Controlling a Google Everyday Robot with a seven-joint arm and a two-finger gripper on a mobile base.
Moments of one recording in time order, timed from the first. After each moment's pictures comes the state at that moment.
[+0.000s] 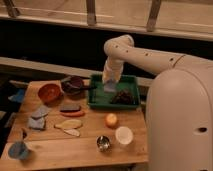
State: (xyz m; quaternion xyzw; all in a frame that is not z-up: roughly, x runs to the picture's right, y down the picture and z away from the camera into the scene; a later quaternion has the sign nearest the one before) arm 0.052 -0.056 0.815 -0.23 0.11 0.66 0.70
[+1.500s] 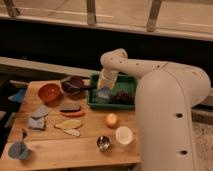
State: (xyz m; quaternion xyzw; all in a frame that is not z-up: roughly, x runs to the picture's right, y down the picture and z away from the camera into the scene) arm 0.015 -0.008 0.883 -0.25 0.12 0.68 0.68
